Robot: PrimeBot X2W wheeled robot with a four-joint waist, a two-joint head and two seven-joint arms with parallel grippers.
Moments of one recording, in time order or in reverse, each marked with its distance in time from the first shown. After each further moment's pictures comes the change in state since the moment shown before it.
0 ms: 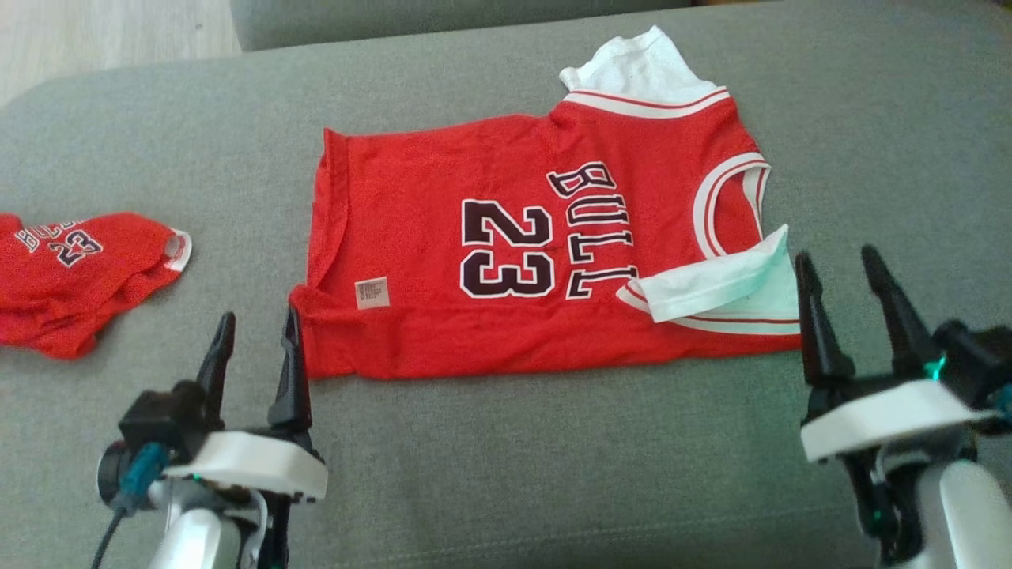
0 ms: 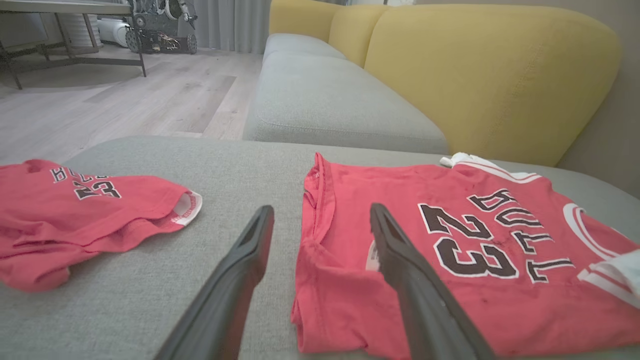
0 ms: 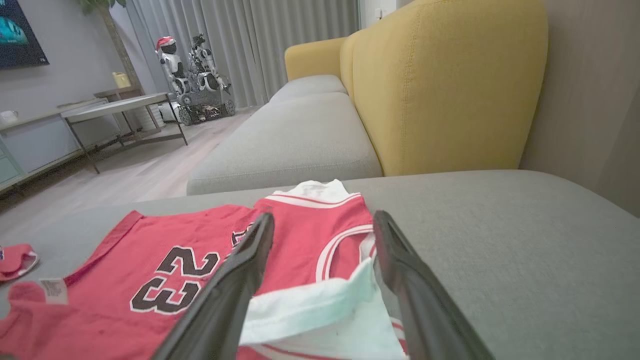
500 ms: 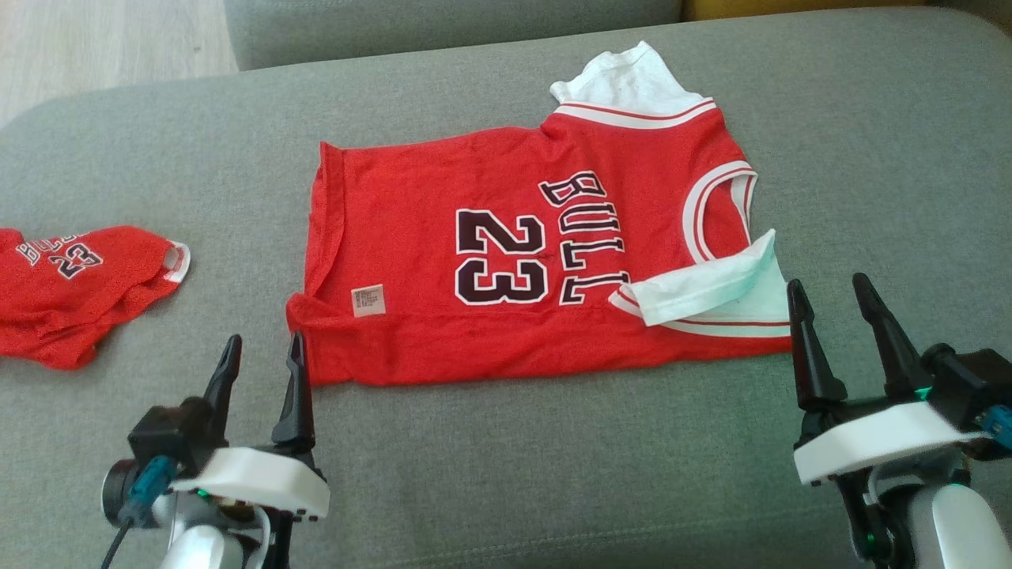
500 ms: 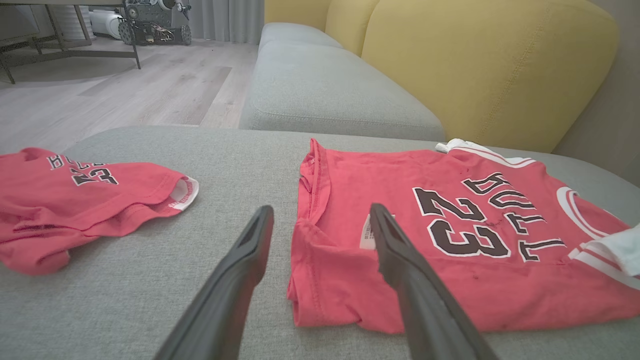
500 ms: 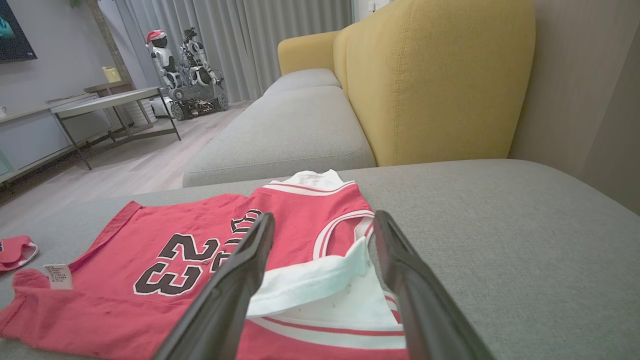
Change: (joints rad) left arm 0.037 0.011 -0.018 0.011 -0.001 0.009 0.012; right arm 0.067 0.029 -0.008 -0.022 -0.034 0.000 0.016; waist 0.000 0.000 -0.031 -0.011
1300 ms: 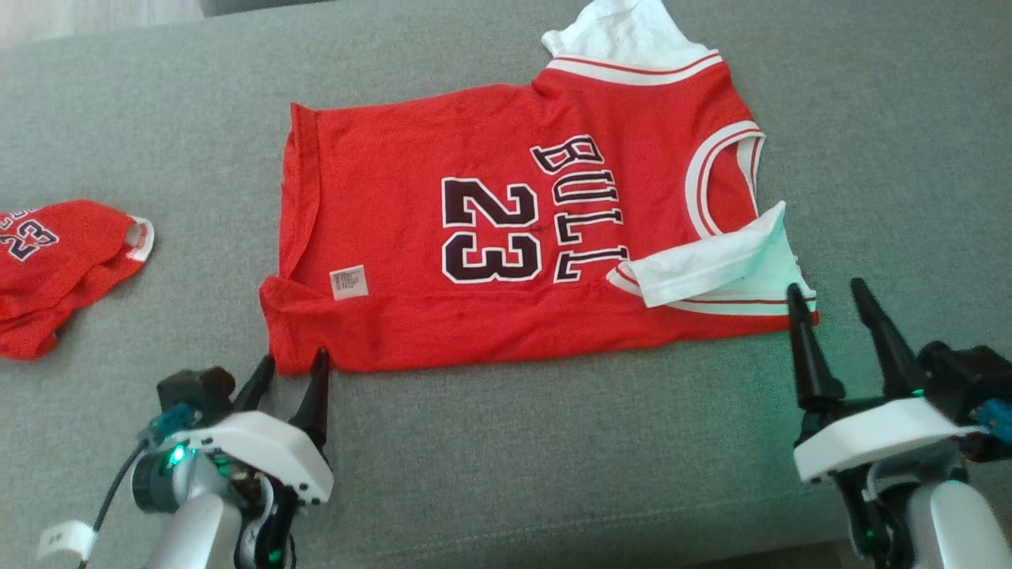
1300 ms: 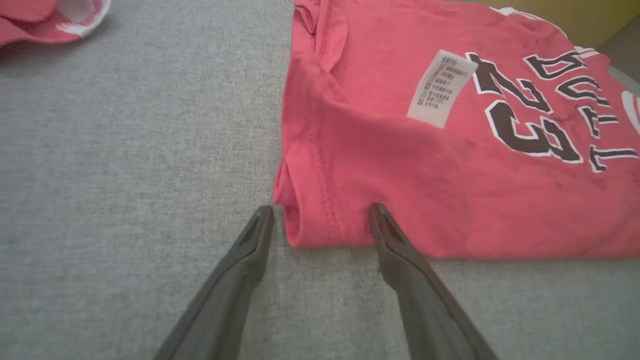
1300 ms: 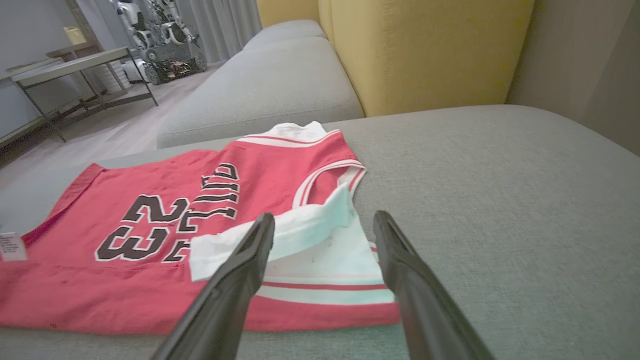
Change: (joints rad) left arm -0.138 0.004 -0.028 0.270 -0.127 -0.091 0.162; right arm -0.012 0.007 -0.009 0.037 0.003 0.000 0.013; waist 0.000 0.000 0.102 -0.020
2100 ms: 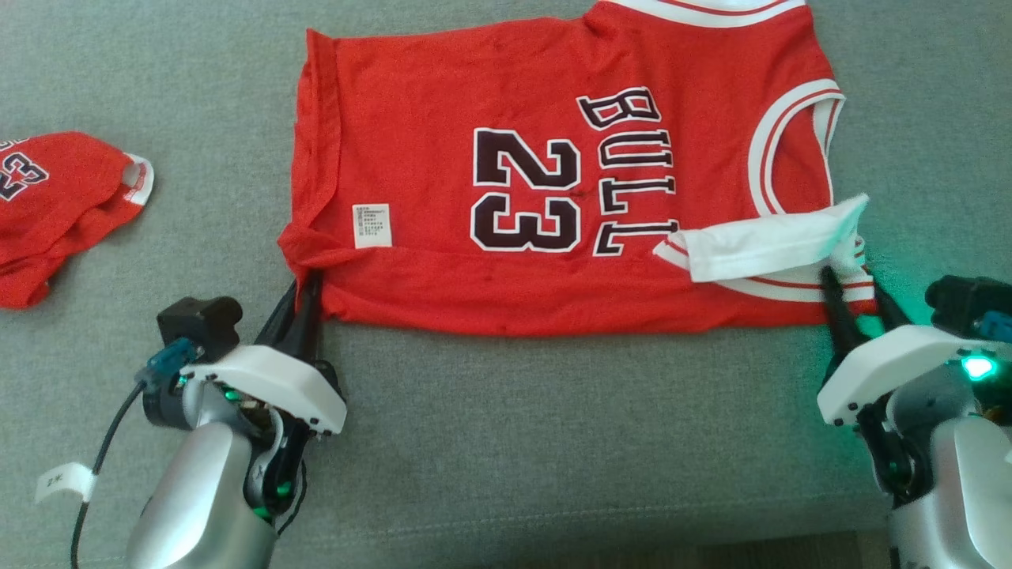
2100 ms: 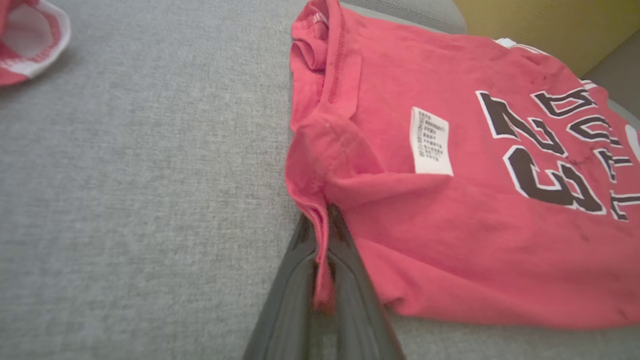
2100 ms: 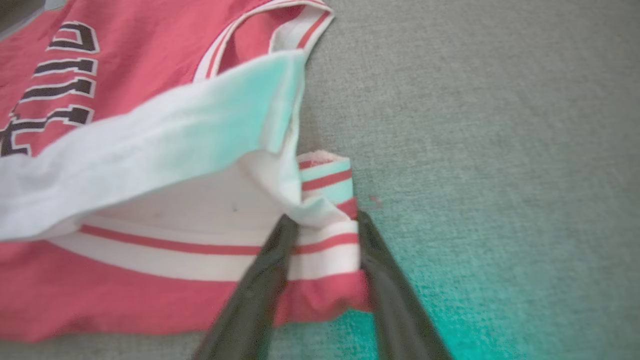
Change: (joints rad) left arm -0.153 -0.009 -0.036 0.026 -0.006 -0.043 -0.070; right arm -0.191 -0.009 -0.114 0.238 -0.007 0.000 0.232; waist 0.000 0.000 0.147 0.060
